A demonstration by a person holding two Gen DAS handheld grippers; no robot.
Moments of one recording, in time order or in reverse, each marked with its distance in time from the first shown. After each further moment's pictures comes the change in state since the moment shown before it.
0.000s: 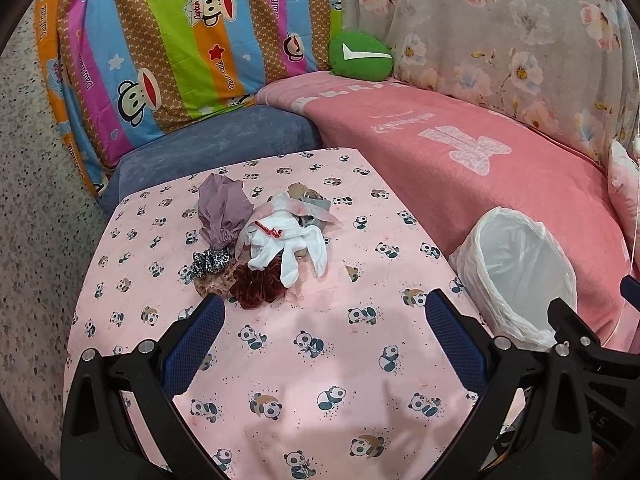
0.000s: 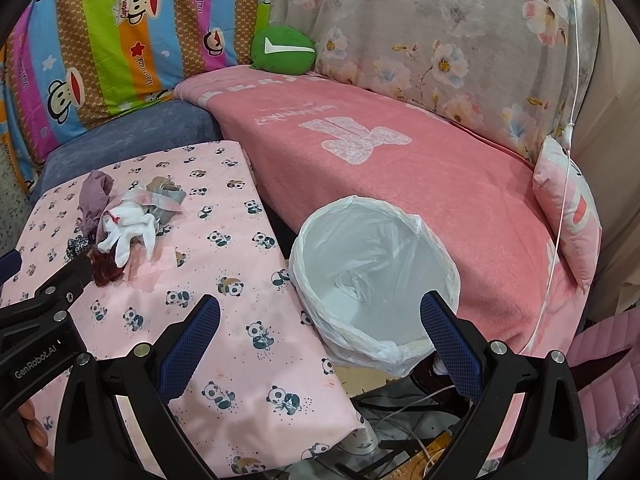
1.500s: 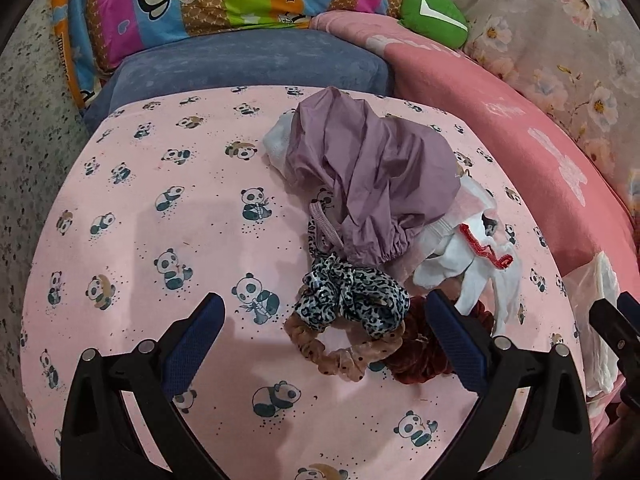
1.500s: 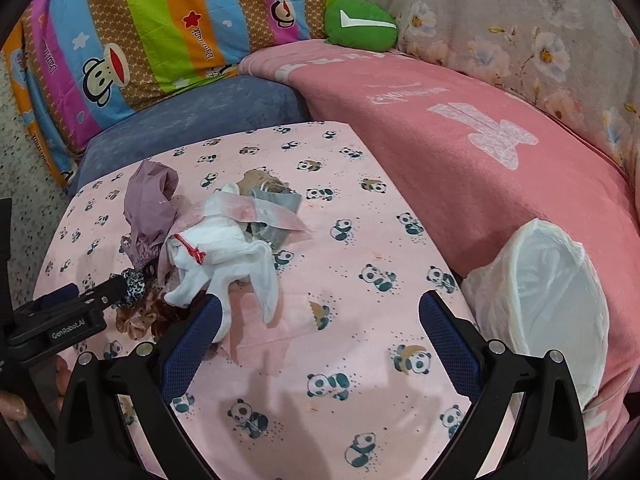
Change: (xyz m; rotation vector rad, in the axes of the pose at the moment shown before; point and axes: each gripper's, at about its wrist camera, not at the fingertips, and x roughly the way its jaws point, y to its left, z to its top) left arm 0.164 0.183 0.009 -0.217 0.211 -0.106; right arm 0.116 0.168 0.048 -0.034 0.076 0.228
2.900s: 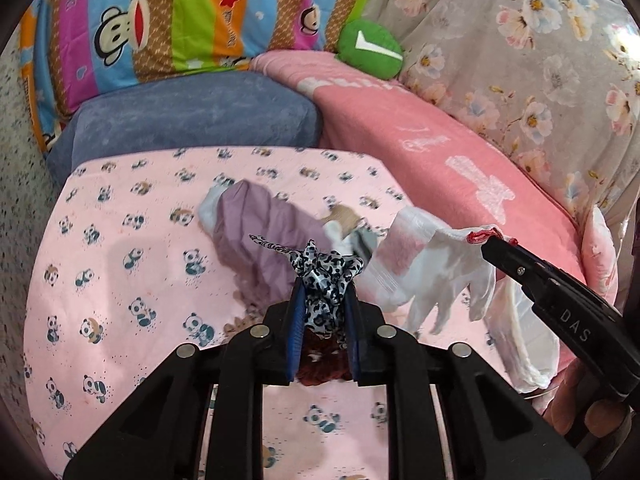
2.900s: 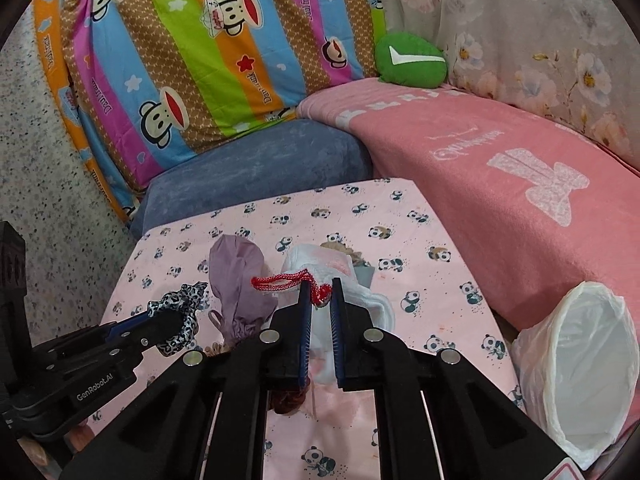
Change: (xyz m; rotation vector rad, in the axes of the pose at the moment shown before) left arm -0.077 -0.042 0.031 0.089 -0.116 -0.177; right arm -0.040 0.013 0.051 -0.003 -0.123 0.221
